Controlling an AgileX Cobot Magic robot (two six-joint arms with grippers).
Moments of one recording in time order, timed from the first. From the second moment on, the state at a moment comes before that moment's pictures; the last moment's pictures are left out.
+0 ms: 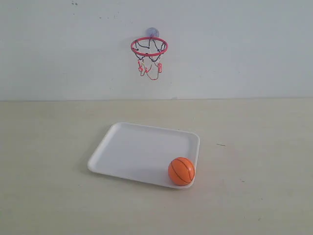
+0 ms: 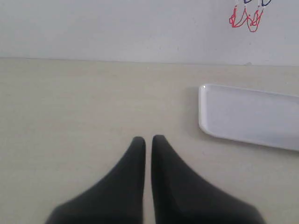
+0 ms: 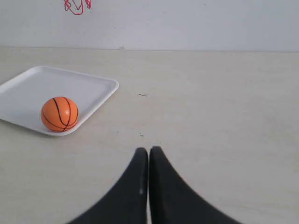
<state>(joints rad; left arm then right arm) -0.04 0.00 0.00 -0.11 0.30 0.04 0.23 0.01 0.00 0.05 0.33 0.00</state>
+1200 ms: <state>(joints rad) -0.04 0.00 0.00 -0.11 0.30 0.04 0.23 0.01 0.00 0.05 0.22 0.00</state>
